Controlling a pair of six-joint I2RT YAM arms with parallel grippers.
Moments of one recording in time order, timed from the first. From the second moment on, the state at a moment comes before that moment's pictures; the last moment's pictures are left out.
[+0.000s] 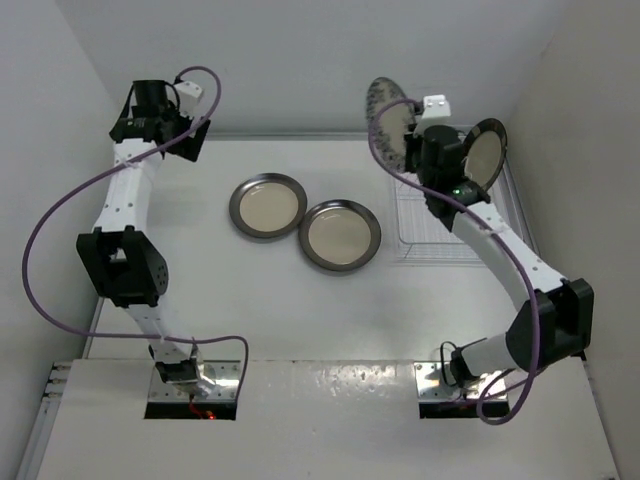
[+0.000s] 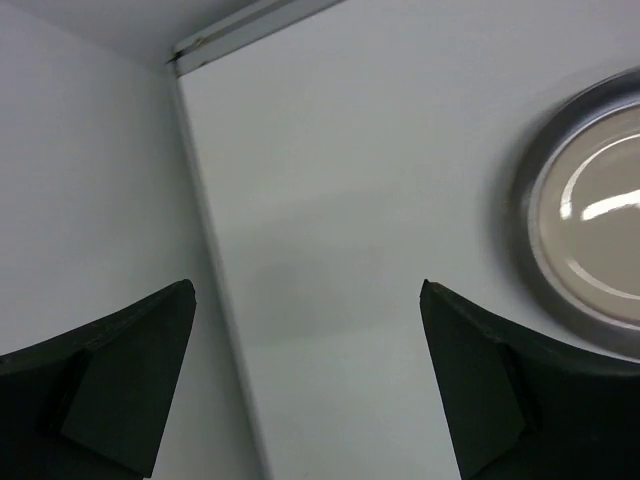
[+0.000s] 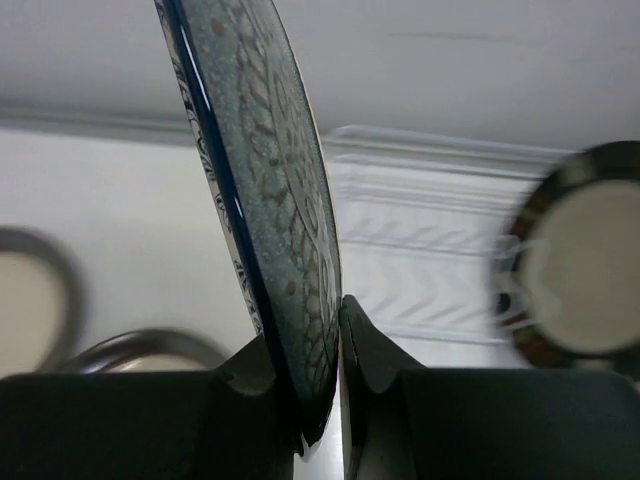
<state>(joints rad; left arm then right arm) 0.11 1.80 1.88 -0.71 0.05 0.44 0.38 1.43 1.18 0.00 0.27 0.05</state>
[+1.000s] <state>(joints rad) 0.01 1.90 1.72 -0.69 0.00 0.31 -0.11 1.67 1.26 -0.13 0.33 -0.06</state>
